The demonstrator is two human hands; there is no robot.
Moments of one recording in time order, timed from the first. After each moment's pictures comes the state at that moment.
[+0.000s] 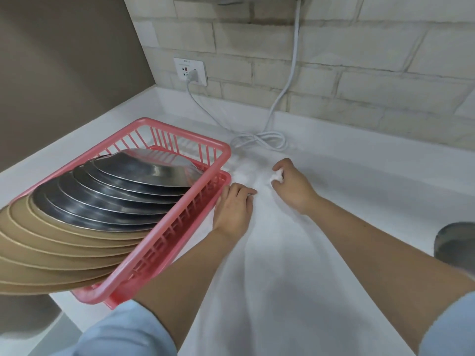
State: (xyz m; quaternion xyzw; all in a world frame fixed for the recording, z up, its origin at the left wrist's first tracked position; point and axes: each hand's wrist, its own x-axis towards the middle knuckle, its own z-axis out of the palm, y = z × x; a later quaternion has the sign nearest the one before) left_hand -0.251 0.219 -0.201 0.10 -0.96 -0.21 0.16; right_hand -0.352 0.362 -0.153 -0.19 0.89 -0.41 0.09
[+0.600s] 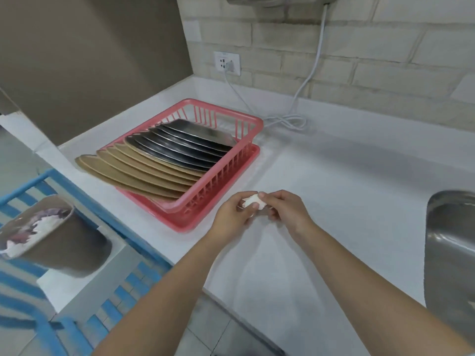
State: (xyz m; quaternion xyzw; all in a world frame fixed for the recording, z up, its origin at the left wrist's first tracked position) left_hand -0.071 0.224 -0.150 0.17 -0.76 -0.62 0.06; right_hand -0.147 0.360 -0.137 -0.03 0.71 -0.66 0.25
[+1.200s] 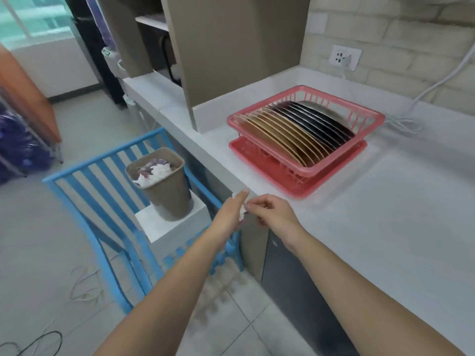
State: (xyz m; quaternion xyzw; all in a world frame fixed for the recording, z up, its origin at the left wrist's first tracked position) left_hand 0.142 0.089 -0.128 0.33 -0.65 -0.68 0.10; right_hand 0.063 0.193 -0.121 -0.21 0.70 -0.59 0.35
